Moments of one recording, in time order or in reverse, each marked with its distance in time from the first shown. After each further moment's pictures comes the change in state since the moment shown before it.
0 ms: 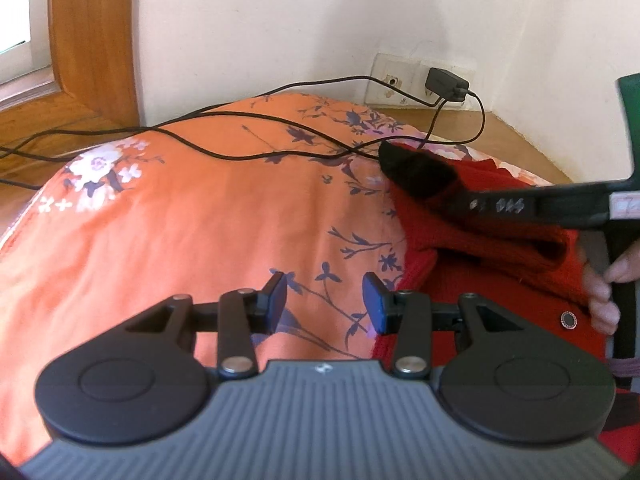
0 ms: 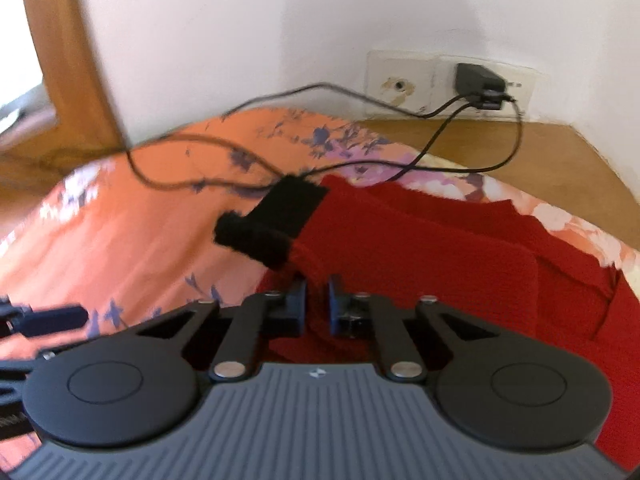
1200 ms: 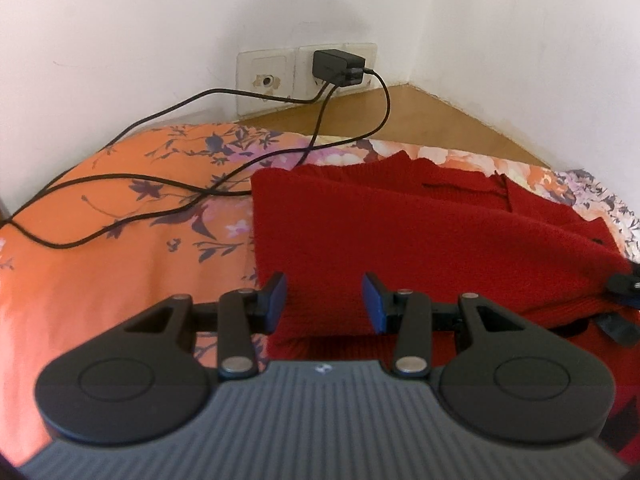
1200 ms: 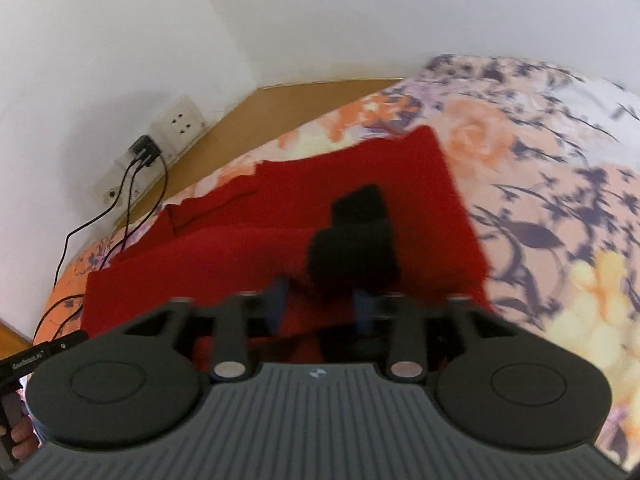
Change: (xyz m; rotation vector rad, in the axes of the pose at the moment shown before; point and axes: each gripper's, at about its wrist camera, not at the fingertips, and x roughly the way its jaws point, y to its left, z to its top) left arm 0.079 -0.089 0.034 0.230 0.028 -0.151; right arm -0.148 -0.204 -0.168 0.768 -0.172 -0.289
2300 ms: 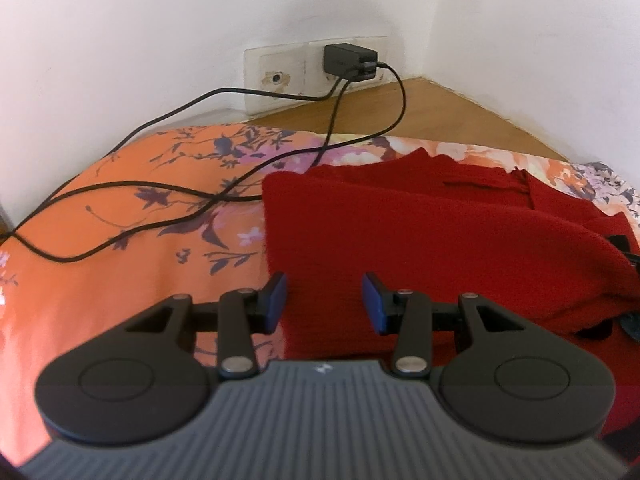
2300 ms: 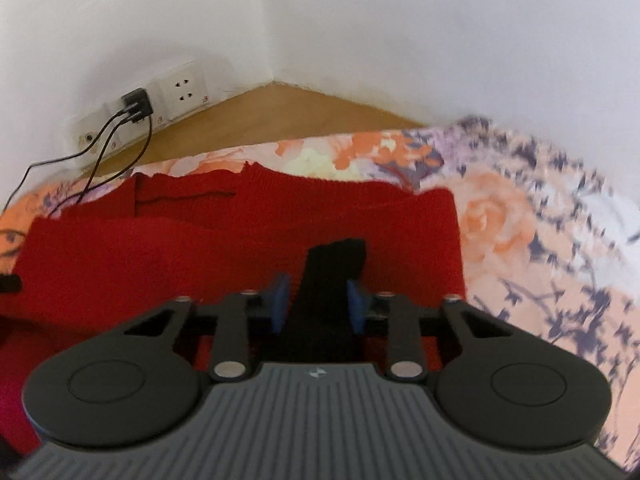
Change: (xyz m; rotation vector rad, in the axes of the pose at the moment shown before) left arm 0.016 0.006 0.005 0.013 0.015 0.043; right arm 0.046 0.021 0.024 -0.346 -0.045 -0.096
